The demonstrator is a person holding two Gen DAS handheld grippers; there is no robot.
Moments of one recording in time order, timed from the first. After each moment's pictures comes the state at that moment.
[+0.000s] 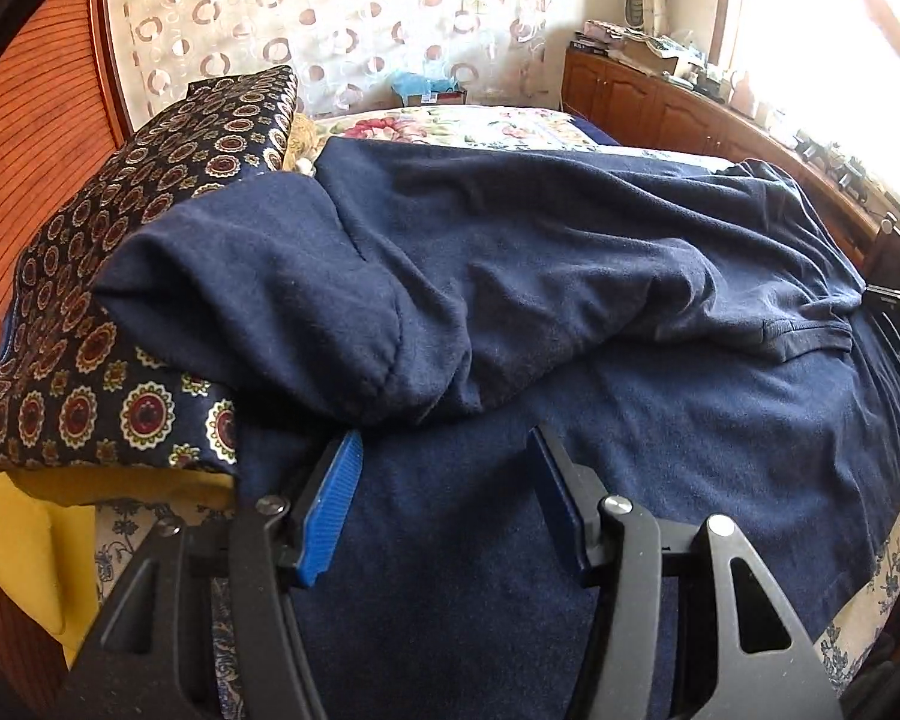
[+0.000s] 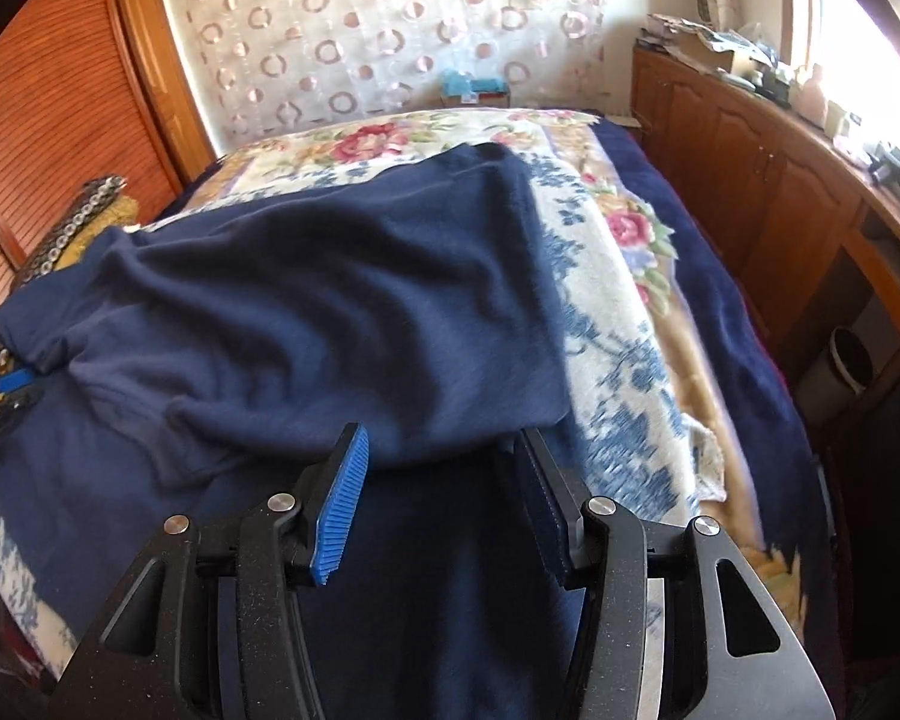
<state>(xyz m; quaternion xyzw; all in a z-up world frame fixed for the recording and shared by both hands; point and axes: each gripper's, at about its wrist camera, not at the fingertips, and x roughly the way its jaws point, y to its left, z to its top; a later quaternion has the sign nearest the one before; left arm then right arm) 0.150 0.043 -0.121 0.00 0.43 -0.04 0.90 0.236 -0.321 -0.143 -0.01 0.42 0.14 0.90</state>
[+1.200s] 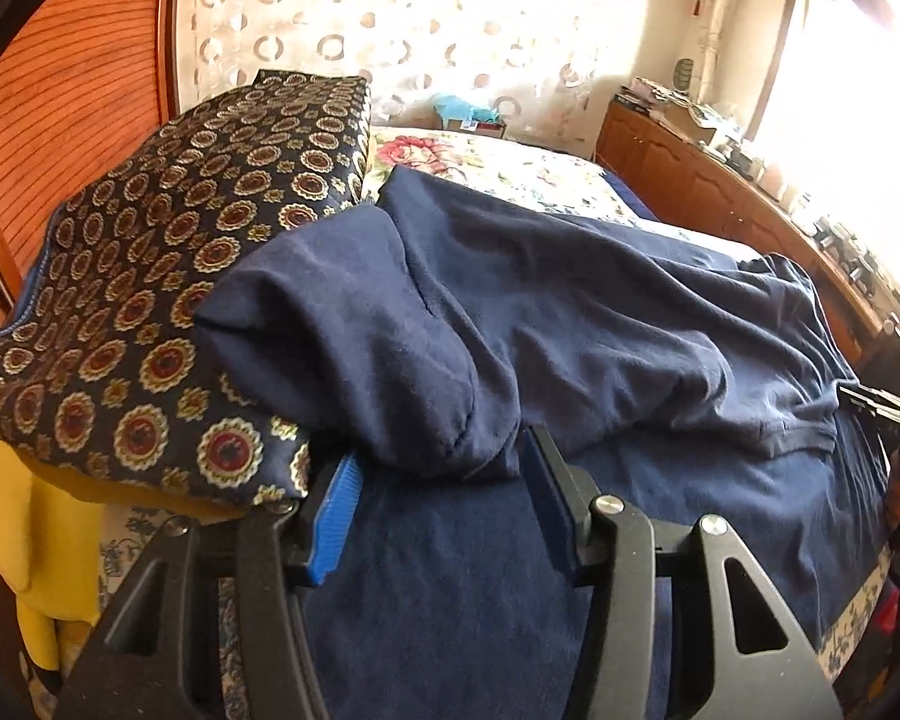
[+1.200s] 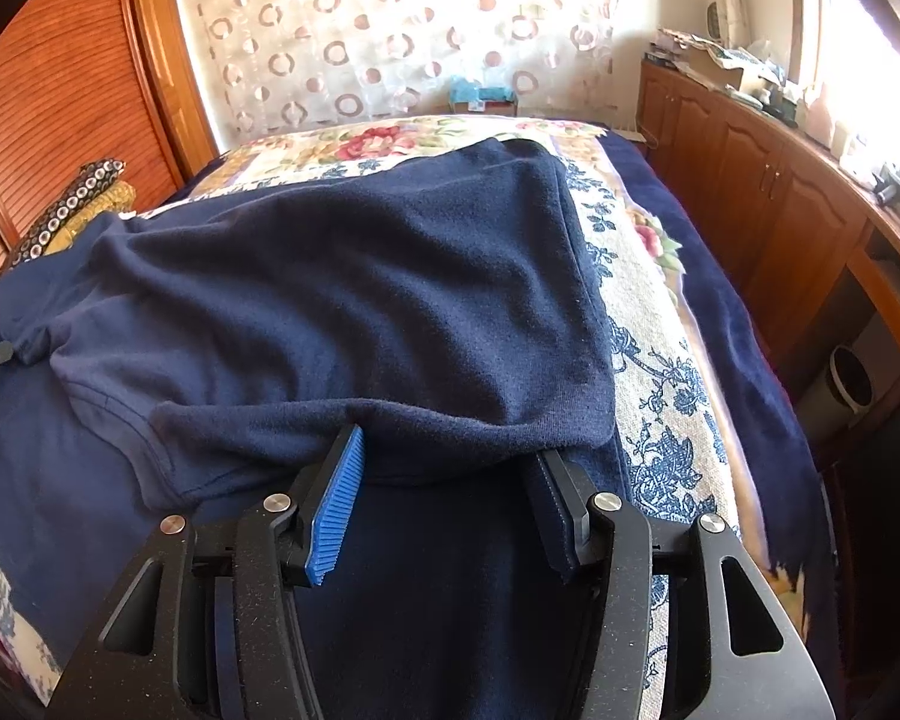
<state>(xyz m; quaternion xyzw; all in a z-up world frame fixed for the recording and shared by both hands) 0.163 0.080 -0.112 -0.09 0.40 -0.01 0.91 0.251 -0.302 -0.160 -0.03 0.41 0.14 0.90</state>
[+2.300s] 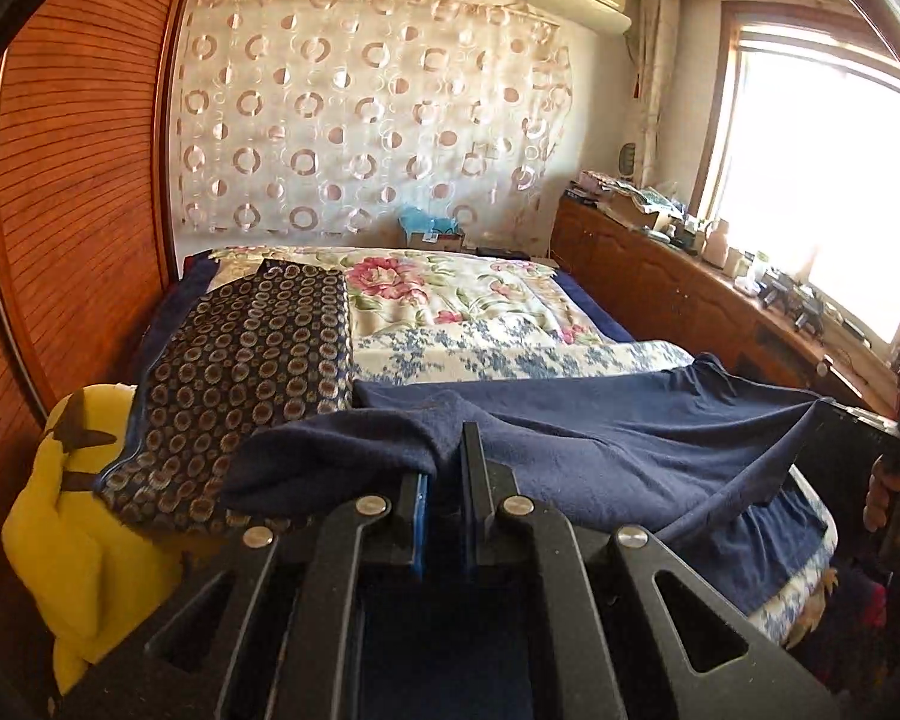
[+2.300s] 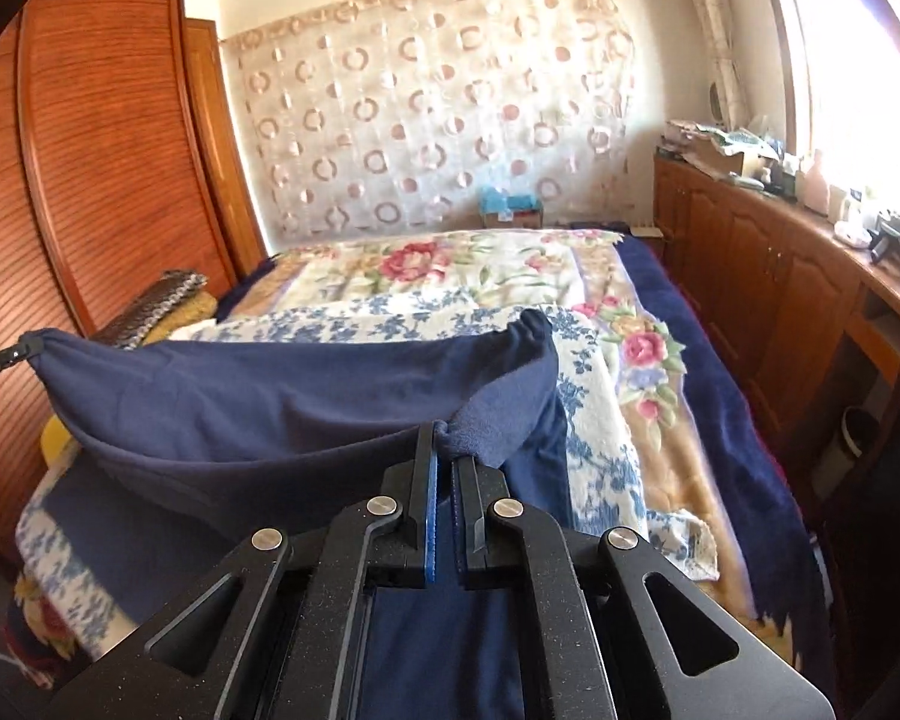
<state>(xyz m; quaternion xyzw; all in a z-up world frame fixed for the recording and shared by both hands) 0.083 0.091 -0.001 -0.07 0.28 -0.05 0.96 0.175 -0.331 -0.065 0.01 0.28 0.18 0.94</state>
